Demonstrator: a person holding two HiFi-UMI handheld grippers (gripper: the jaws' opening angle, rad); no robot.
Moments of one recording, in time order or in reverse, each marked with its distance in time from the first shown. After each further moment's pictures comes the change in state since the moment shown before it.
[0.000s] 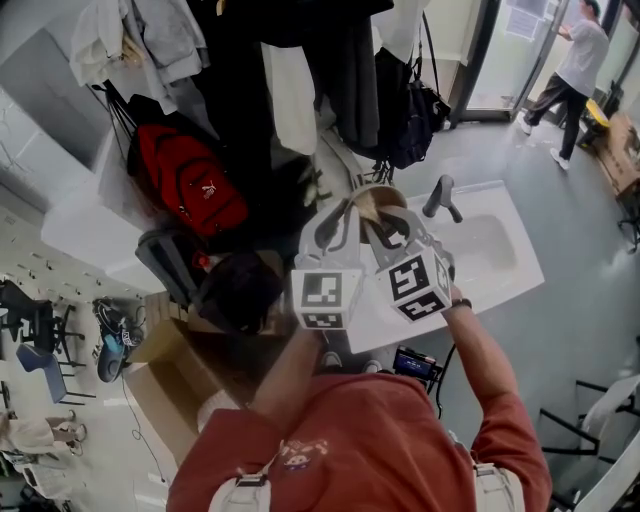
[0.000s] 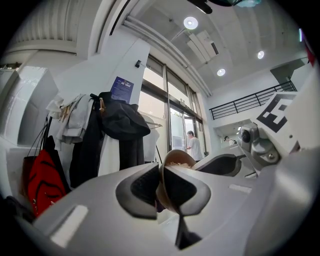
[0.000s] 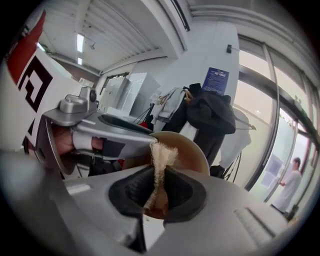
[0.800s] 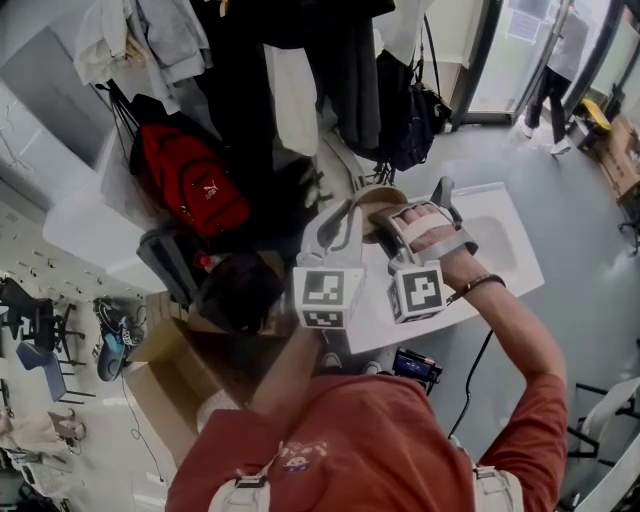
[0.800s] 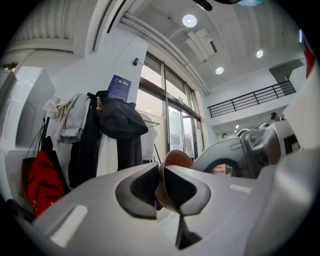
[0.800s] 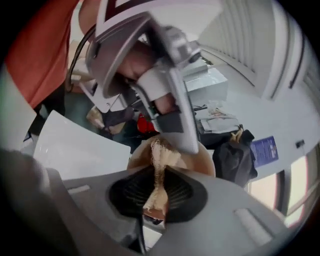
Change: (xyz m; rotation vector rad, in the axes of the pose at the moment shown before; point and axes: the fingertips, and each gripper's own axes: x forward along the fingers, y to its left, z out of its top) left arm -0.001 -0.007 0.000 0.006 0.028 -0.024; right arm -0.001 0.019 -0.018 -1.005 0.153 0.046
